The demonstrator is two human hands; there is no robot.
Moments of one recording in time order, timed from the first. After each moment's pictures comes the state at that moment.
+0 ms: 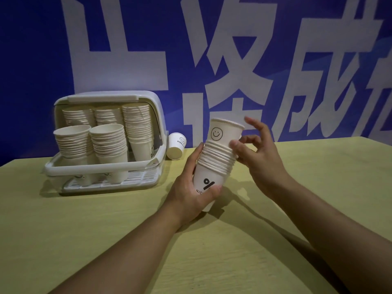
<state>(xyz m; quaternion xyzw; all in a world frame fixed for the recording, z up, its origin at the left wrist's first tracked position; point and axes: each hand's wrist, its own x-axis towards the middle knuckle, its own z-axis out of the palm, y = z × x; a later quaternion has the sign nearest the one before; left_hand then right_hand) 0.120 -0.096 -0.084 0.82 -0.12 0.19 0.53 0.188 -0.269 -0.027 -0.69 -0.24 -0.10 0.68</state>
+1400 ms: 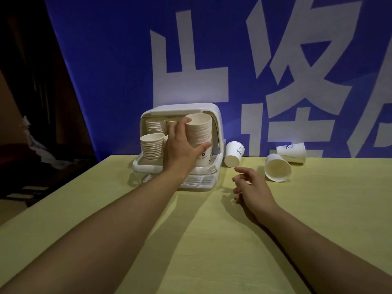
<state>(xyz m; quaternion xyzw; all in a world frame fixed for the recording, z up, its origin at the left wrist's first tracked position) 0.113 0.013 0.007 0.83 0.18 0.47 0.23 0.179 -0.159 -0.082 -0.68 -0.21 0.09 0.70</state>
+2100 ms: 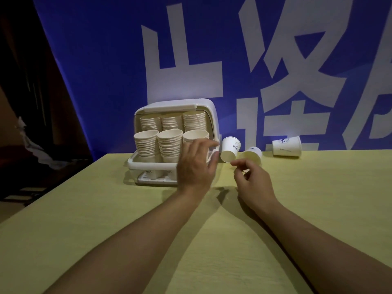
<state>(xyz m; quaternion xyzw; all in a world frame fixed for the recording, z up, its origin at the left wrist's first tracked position) 0.118 -0.032 -0.049 0.83 0.06 0.55 0.10 0.183 -0.167 -0.081 -0.75 -0.28 -0.10 0.60</state>
